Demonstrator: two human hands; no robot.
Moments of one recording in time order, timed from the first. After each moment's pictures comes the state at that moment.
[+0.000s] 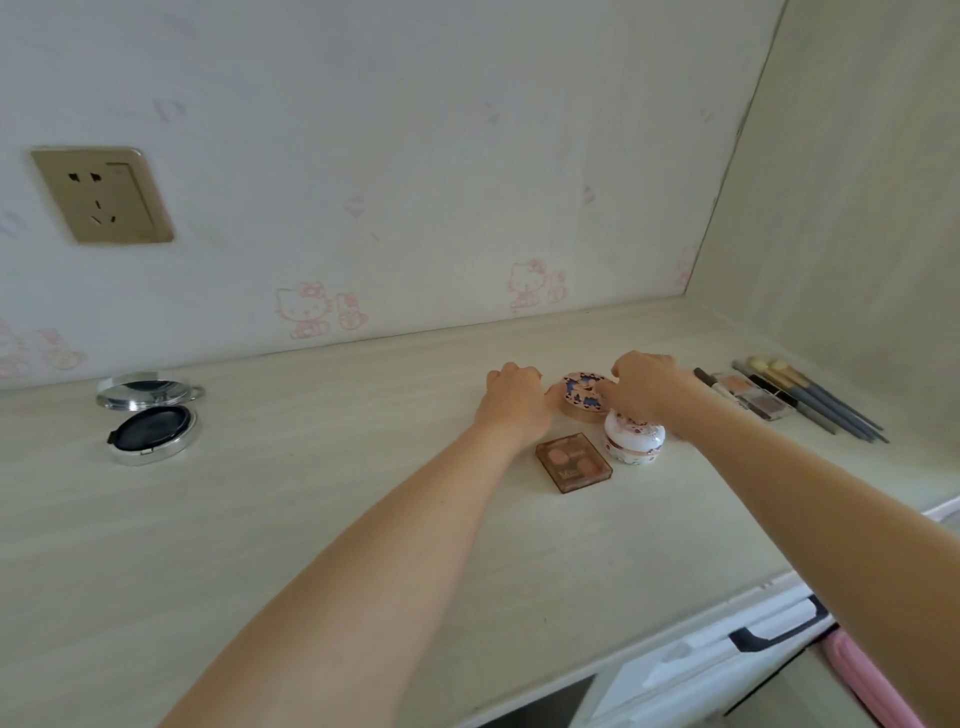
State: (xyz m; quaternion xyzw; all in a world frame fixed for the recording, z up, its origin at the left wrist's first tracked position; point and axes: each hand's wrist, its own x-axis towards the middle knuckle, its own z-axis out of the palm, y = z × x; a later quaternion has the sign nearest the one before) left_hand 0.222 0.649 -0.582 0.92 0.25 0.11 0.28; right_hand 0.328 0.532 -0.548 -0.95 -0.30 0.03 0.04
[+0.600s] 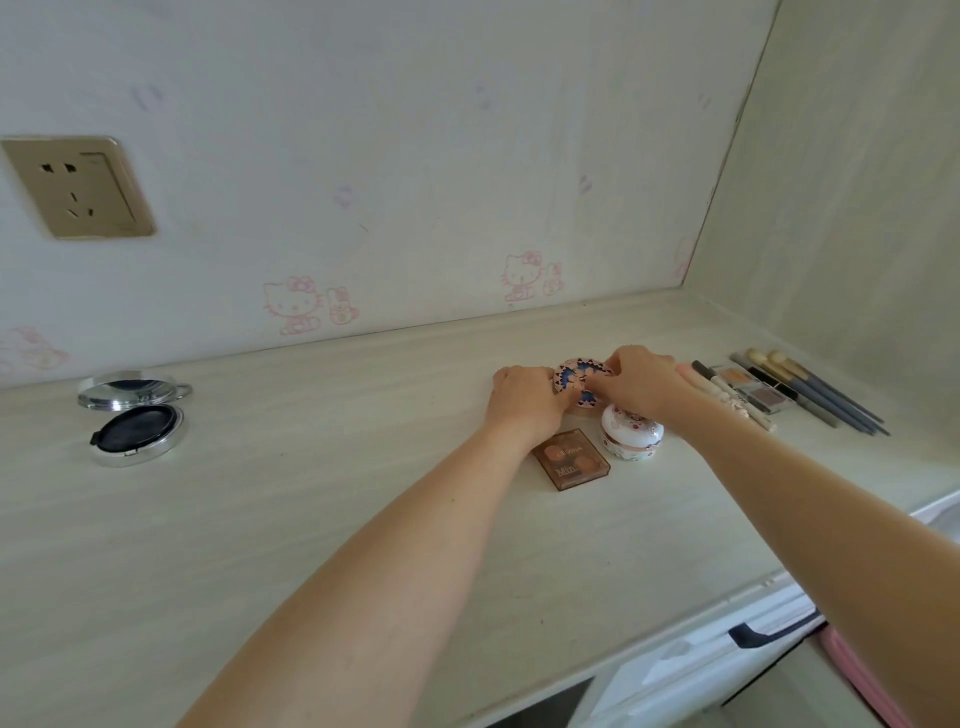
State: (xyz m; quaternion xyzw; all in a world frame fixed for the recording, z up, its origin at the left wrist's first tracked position) left_hand 0.245 0.646 -0.598 0.92 0.23 0.13 0.28; right_hand 0.338 0.533 -0.562 -0.95 -0.26 0.06 0.19
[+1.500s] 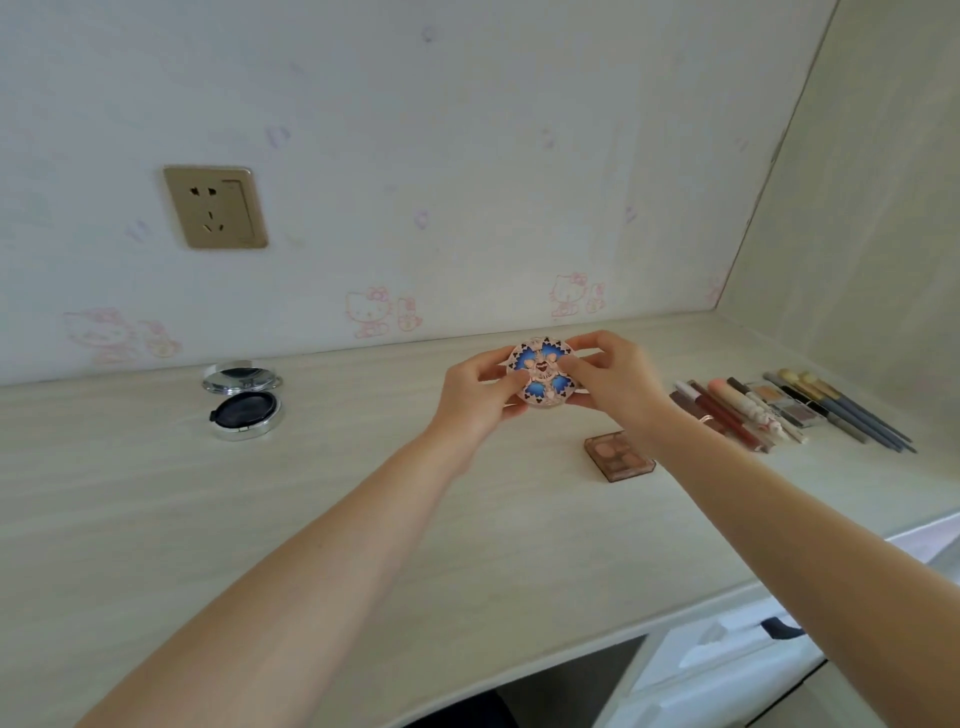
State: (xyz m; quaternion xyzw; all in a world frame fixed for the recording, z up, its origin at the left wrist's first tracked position) left_hand 0.113 0.682 -0.554 0.63 0.22 0.27 0.69; right_hand 0.217 0.564 -0.521 -0.74 -0.28 0.17 0.59
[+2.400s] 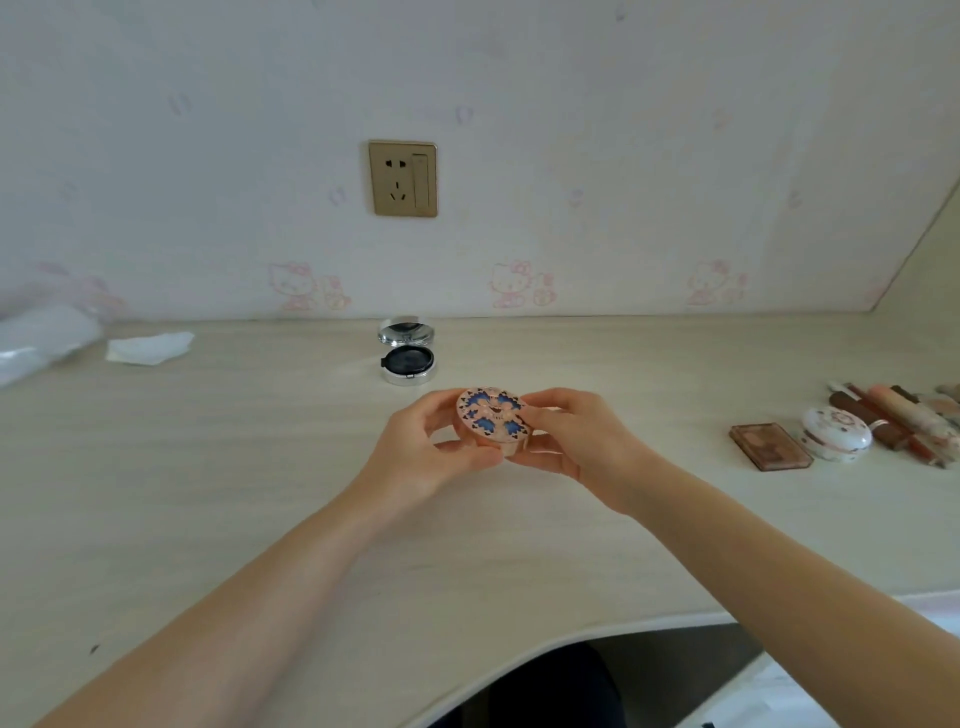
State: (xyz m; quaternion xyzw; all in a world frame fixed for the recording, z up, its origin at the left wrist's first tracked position) left_hand -0.110 0.728 -0.572 0.71 0.26 0.31 0.57; right_hand 0.042 0.633 -0.547 -0.62 -0.26 0.45 0.59
